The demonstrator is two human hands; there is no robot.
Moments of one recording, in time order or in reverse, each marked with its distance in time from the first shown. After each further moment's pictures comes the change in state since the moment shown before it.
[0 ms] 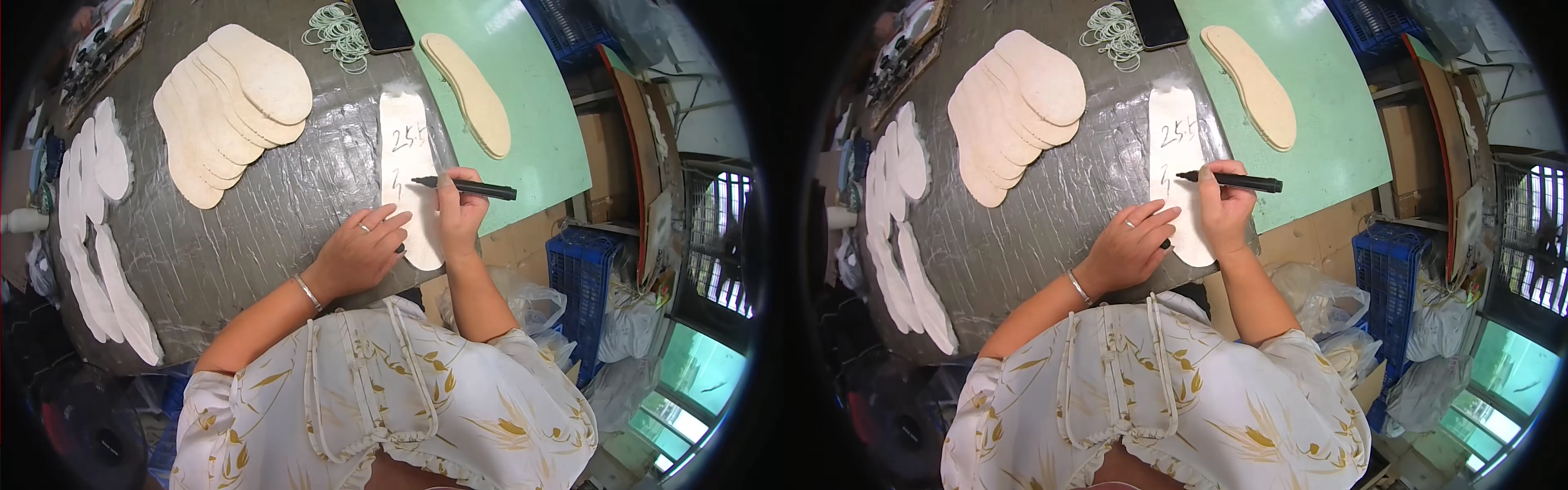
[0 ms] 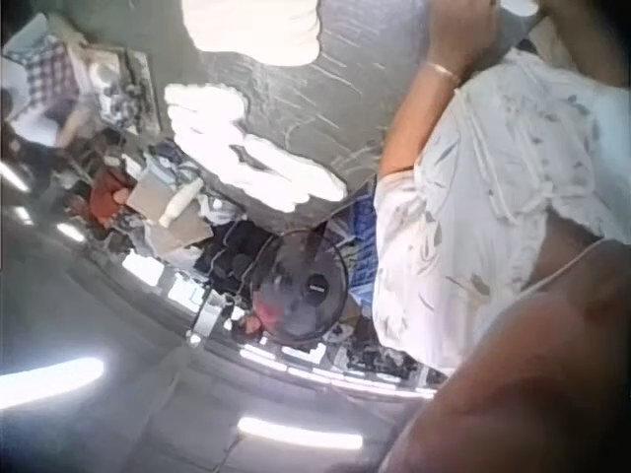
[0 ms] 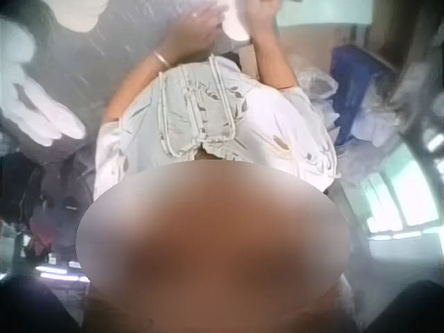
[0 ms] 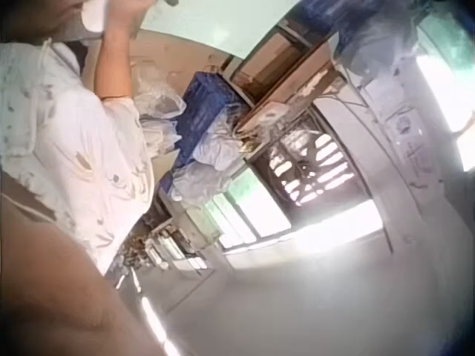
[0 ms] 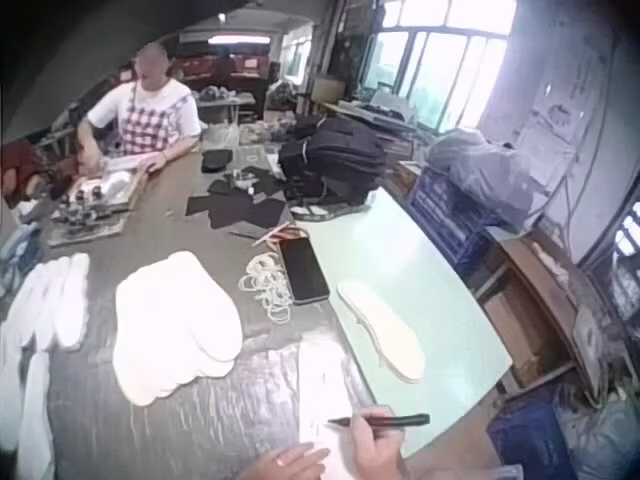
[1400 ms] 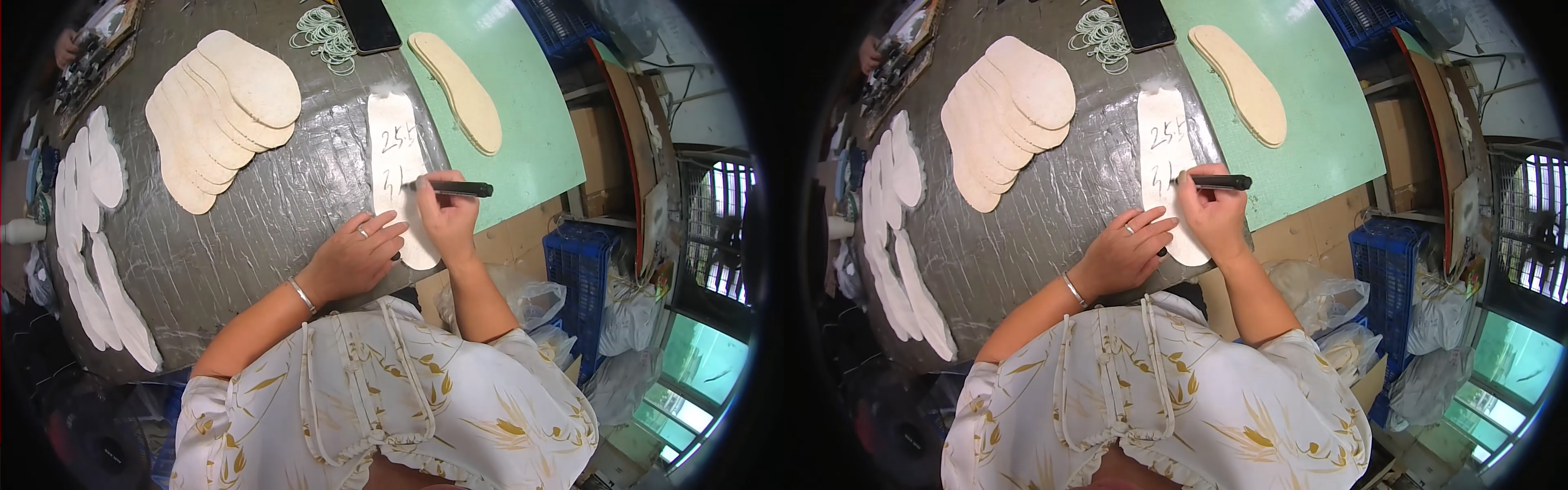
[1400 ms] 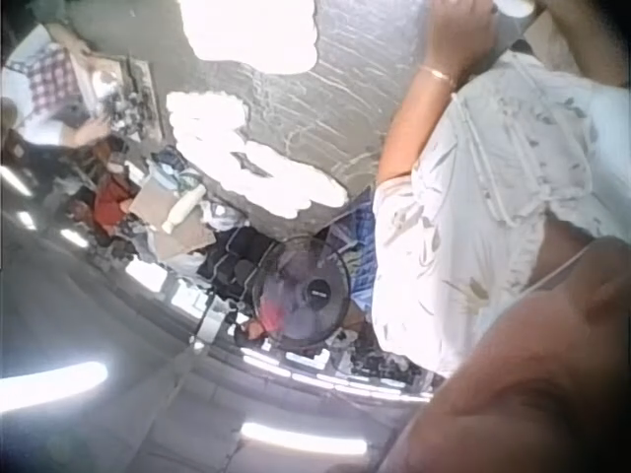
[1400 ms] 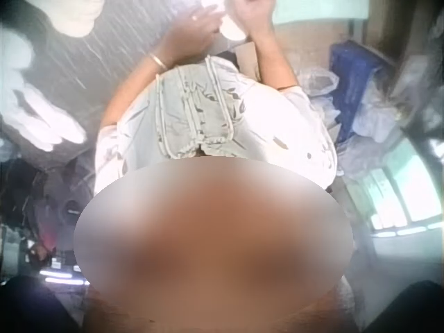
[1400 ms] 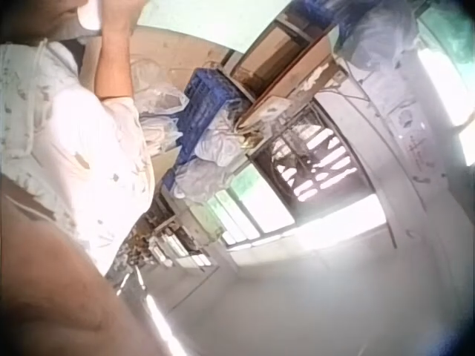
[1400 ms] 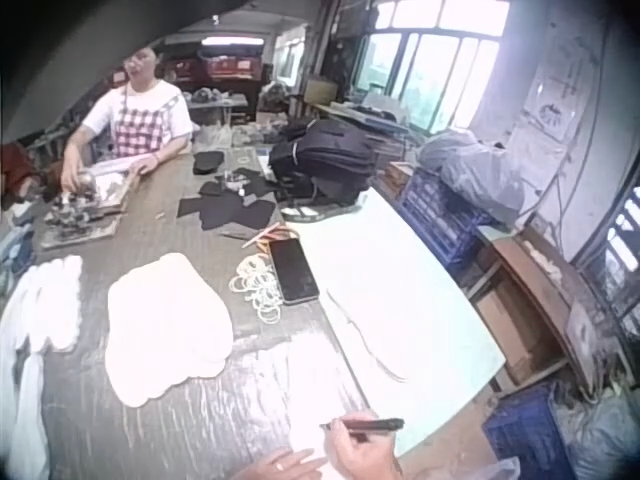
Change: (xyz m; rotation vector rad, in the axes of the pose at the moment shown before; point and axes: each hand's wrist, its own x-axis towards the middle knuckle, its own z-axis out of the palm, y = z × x) left_hand -0.001 0.000 0.003 -0.002 -0.080 0.071; right_hand 0.000 -0.004 -0.002 -0.332 -0.052 -0.108
